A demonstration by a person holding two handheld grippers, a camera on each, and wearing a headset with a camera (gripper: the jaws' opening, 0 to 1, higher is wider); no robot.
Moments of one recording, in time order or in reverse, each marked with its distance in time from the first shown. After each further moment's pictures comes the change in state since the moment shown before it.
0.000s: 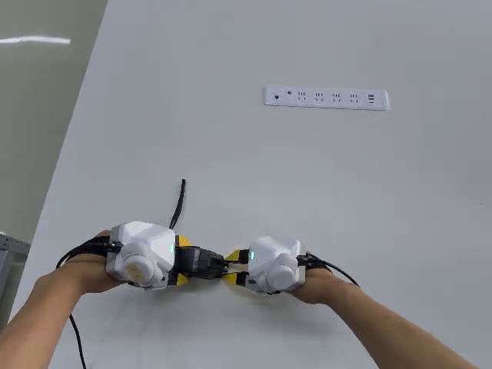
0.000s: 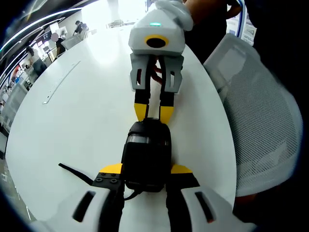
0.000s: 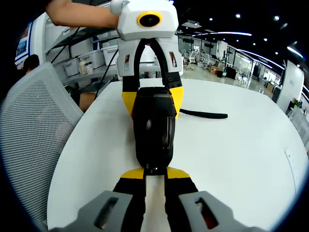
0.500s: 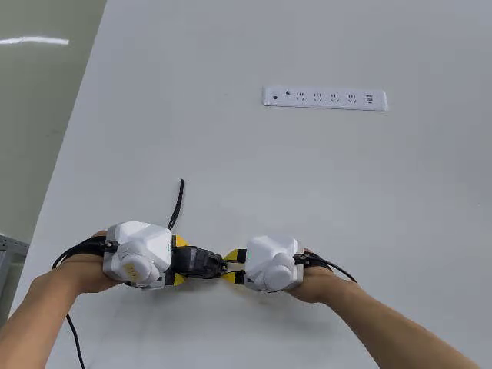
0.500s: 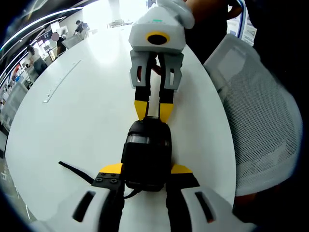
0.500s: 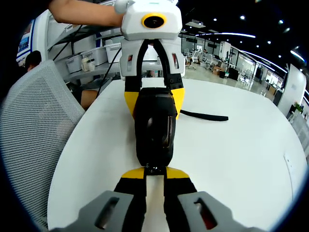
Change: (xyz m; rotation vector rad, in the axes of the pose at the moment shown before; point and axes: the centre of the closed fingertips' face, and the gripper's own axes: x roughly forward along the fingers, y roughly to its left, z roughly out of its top) left arm -0.003 -0.001 0.003 -0.007 0.000 0.001; right arm -0.002 0.000 0.002 -0.022 0.014 0.011
